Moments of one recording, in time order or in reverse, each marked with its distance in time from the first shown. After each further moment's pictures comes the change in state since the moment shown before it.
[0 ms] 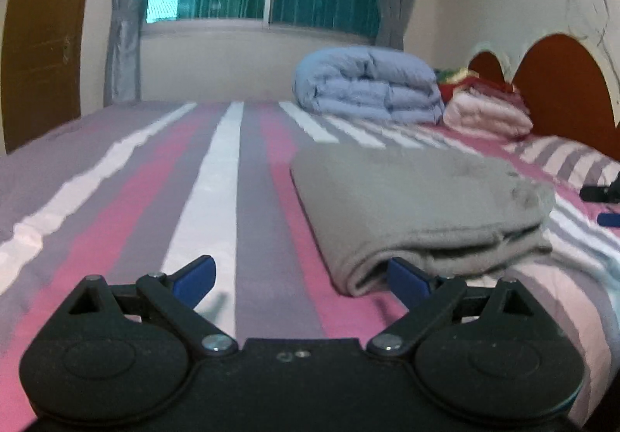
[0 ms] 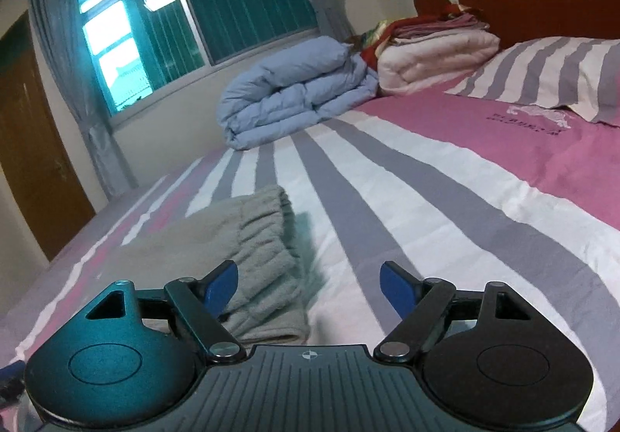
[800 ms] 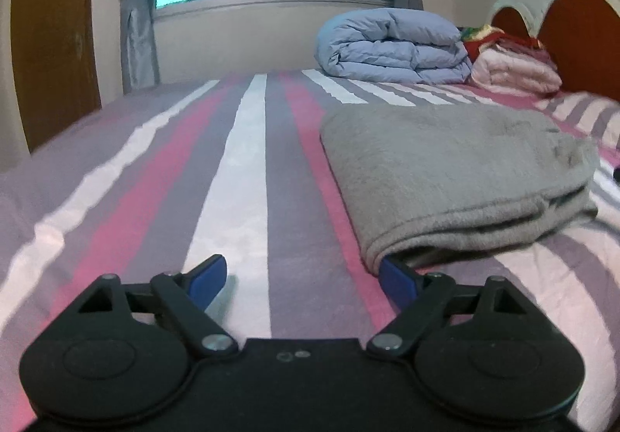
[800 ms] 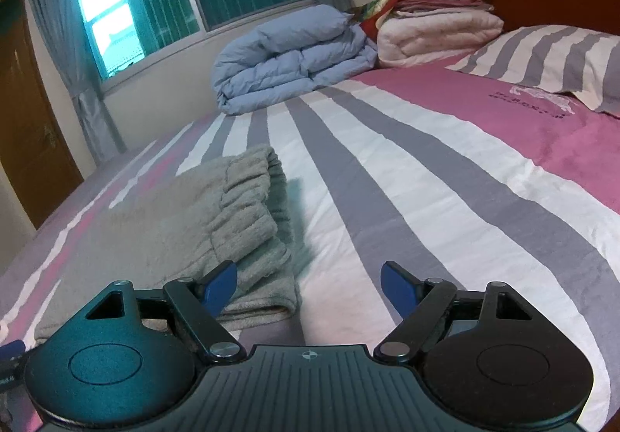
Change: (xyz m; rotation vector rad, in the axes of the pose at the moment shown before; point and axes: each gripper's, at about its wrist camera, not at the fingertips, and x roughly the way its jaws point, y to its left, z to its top) left arm 0.010 0.002 -0.001 0.094 0.081 0.117; right arm -0.004 0.006 -0.007 -0.032 0.095 -0.041
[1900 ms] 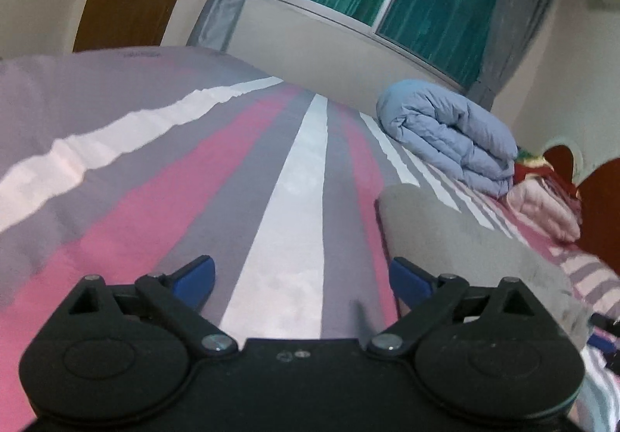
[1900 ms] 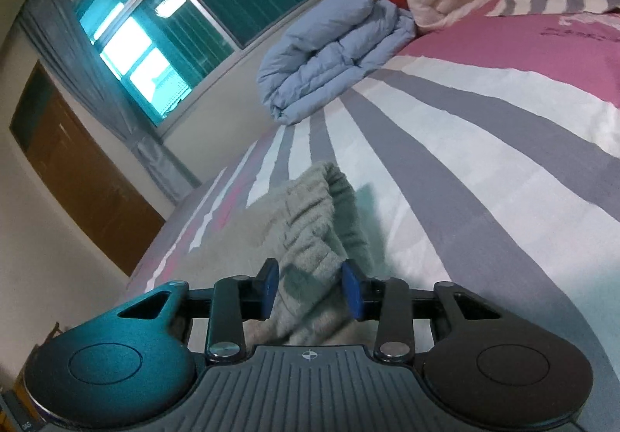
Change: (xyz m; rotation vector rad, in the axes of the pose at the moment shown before) left arm 0.031 0.075 0.012 -0.519 -0.067 -0.041; right arm 0.029 -0.015 0.028 0.235 0.027 0.293
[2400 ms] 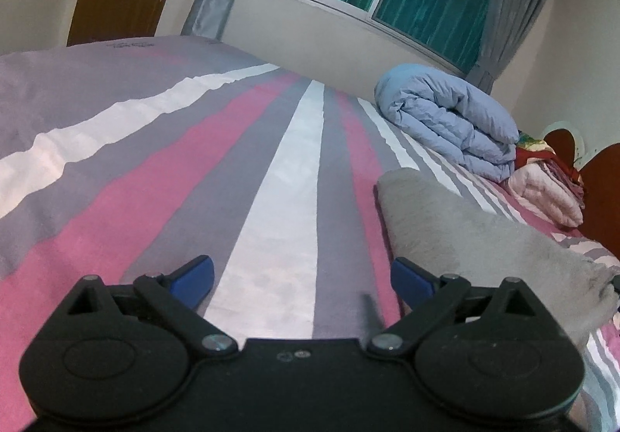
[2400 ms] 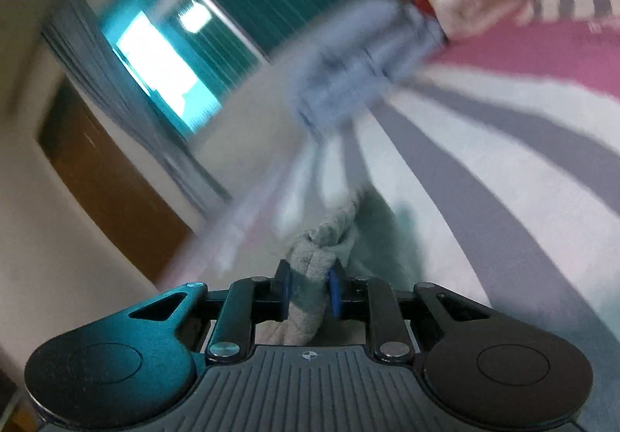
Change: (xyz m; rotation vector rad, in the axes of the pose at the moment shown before) left arm 0.011 -0.007 -0.005 0.036 0.040 0.007; right arm -0.004 0.006 0.006 0.003 -0.075 0.122
